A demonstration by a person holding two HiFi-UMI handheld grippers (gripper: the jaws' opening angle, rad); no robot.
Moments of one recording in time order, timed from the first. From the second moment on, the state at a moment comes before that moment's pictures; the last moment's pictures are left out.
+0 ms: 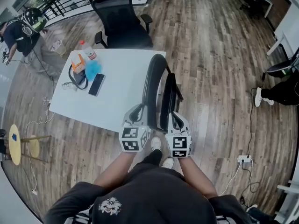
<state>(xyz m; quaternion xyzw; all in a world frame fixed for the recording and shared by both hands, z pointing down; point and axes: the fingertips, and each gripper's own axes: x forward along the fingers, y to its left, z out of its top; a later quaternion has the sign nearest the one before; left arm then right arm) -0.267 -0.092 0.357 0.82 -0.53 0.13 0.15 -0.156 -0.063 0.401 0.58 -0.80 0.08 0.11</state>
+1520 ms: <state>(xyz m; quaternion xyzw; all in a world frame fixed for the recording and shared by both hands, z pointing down) -0.234 -0.175 0.445 0.83 -0.40 0.22 0.31 -0.183 -0.198 0.664 0.55 -0.67 0.34 0.37</state>
